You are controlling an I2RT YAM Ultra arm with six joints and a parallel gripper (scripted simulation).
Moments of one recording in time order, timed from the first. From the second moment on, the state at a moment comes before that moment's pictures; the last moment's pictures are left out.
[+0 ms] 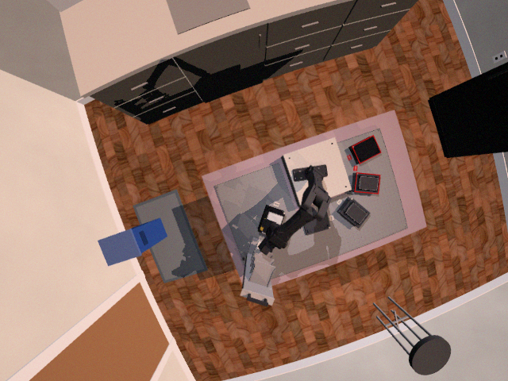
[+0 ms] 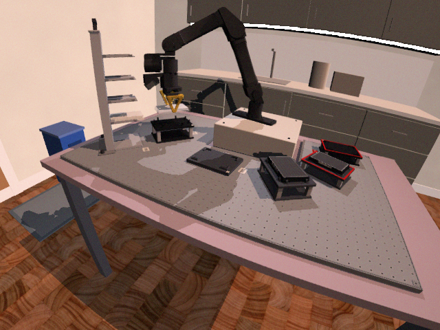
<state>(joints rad) -0.80 2.00 1.46 -1.06 -0.01 -0.32</state>
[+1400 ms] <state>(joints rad) -0.80 2.03 1.41 -0.97 -0.01 -0.32</state>
